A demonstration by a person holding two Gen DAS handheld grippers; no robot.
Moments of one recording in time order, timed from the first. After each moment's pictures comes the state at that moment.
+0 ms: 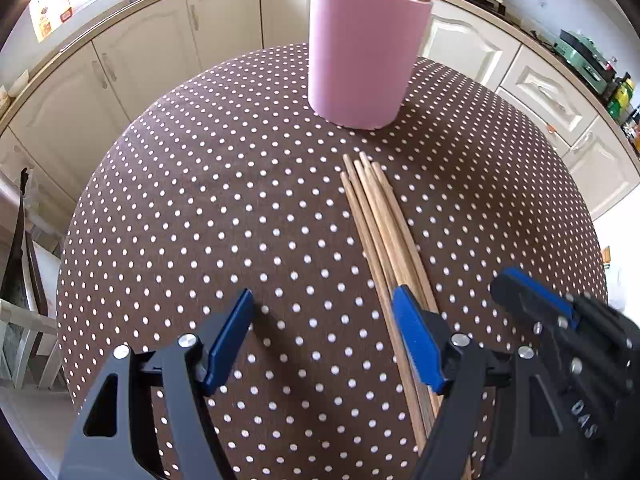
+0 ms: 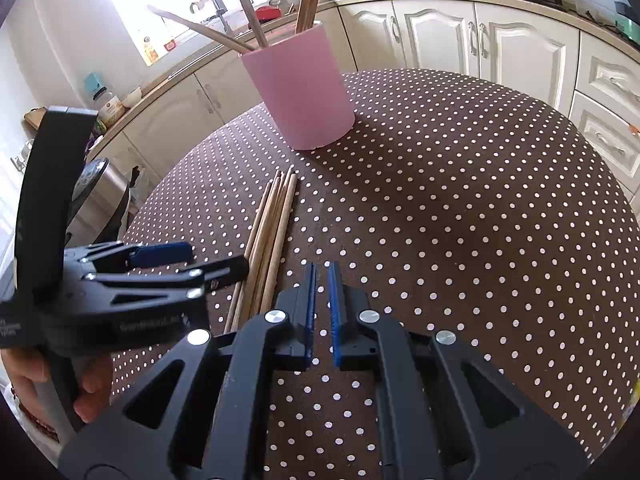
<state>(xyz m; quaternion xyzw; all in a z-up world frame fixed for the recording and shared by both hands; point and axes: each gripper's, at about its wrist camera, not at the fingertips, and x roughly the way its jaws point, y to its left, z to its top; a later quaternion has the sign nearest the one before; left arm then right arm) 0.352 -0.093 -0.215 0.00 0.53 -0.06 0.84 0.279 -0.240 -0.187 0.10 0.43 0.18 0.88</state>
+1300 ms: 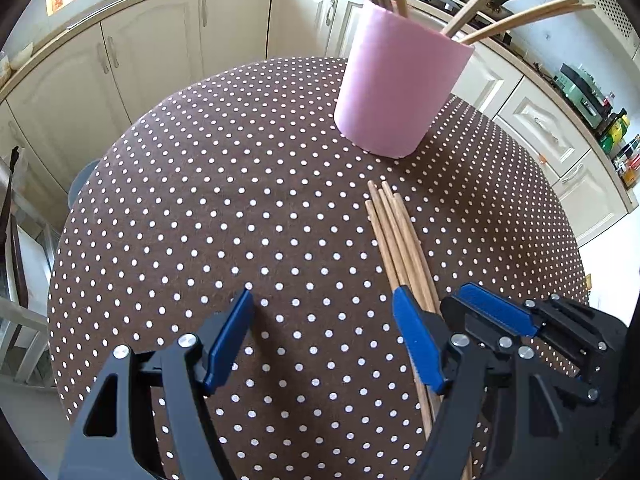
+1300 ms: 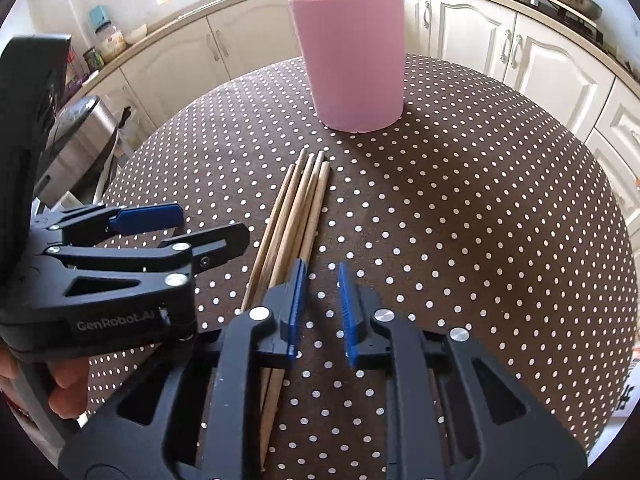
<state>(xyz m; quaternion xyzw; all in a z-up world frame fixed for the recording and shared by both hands) 0.358 -0.047 -0.208 -0.05 0.52 -0.08 0.85 0.319 -0.168 -0.189 -0.01 0.48 0.18 0.86</state>
